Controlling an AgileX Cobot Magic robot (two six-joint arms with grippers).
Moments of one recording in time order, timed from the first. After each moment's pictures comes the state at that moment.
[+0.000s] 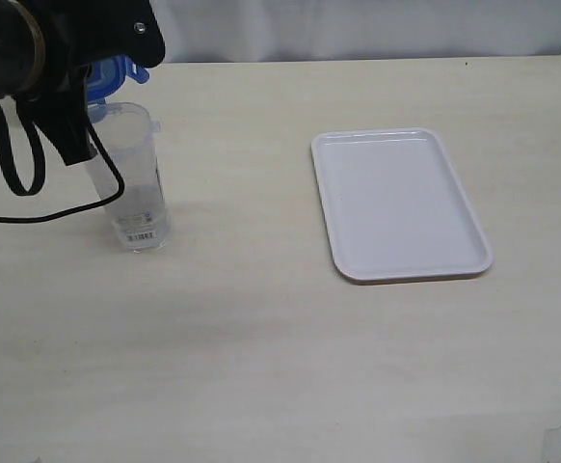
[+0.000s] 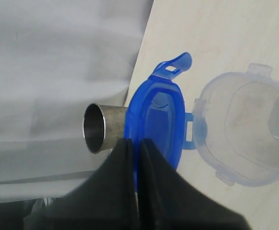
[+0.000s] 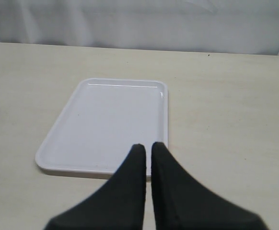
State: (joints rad) left arm -0.73 1.41 -0.99 1.09 0.77 -0.12; right arm 0.16 0.00 0.00 -0.12 0.35 0.09
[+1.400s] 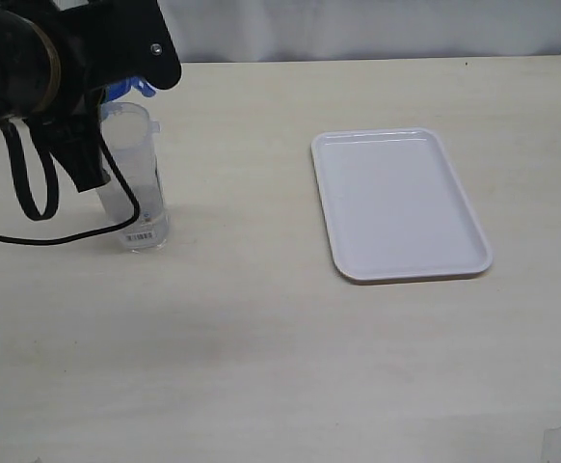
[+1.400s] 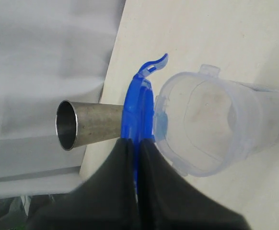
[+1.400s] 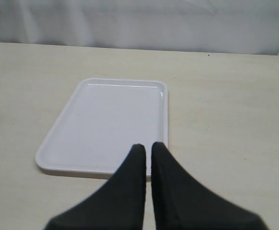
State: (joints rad) left arm -0.79 1.41 -0.99 0.98 0.83 -0.10; right arm 0.16 0.00 0.00 -0.12 0.35 0.09
